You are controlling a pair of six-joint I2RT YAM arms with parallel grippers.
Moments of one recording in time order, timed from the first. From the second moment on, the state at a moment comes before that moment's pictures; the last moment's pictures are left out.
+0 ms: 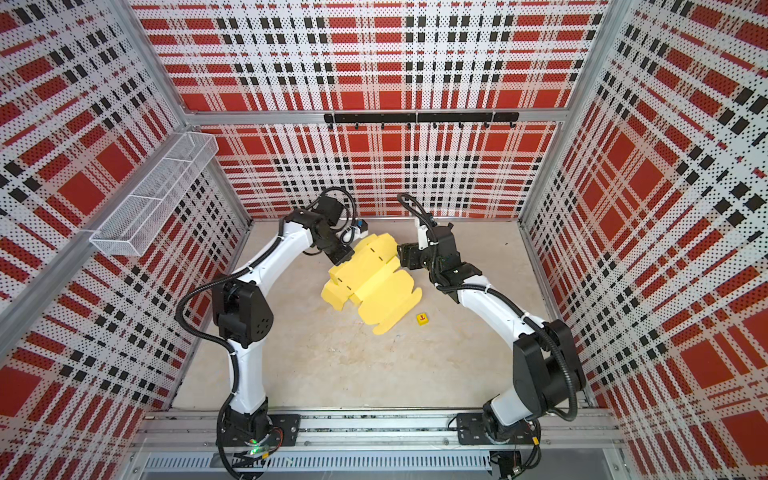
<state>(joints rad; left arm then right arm) -0.40 2.10 2.03 -1.11 0.10 0.58 0.43 1.53 1.18 -0.09 -0.11 0.36</state>
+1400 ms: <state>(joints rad) -0.52 2.16 1.95 -0.81 -0.14 0.91 0.33 1.82 1.23 0.14 -0.48 1.76</state>
